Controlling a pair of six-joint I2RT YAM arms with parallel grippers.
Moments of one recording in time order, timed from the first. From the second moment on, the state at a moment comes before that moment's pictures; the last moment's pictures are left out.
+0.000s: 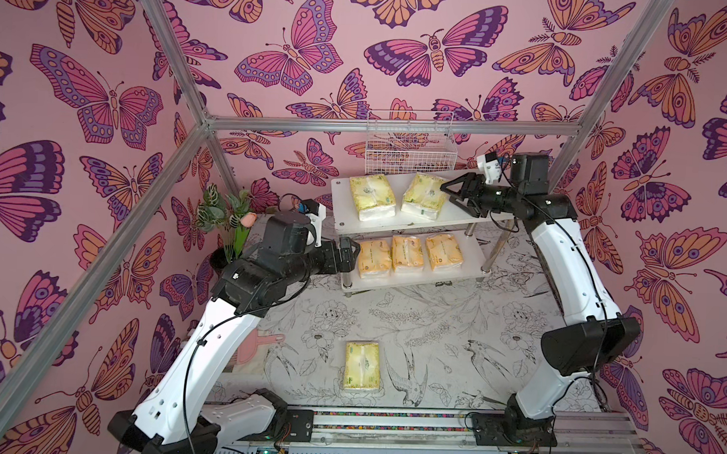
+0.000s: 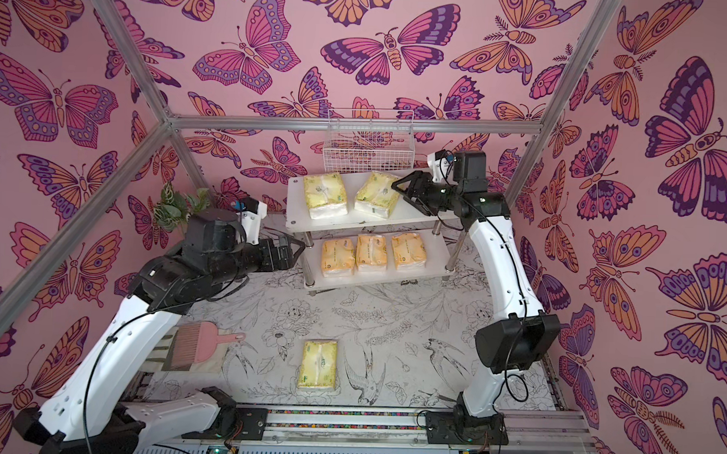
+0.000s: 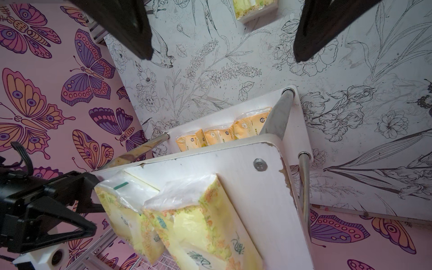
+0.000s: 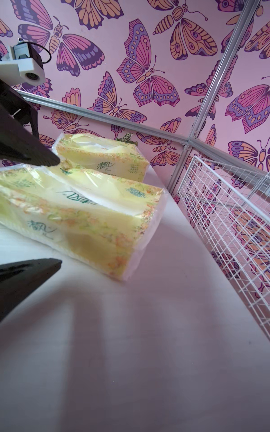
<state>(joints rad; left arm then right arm) -0.49 1.17 1.52 -0.89 0.09 -0.48 0.22 1.77 2.04 -0.75 -0.71 0.69</state>
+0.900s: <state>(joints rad) -0.49 1.14 1.45 -0.88 0.11 -0.51 0.23 1.96 2.19 -0.54 -0.75 0.92</state>
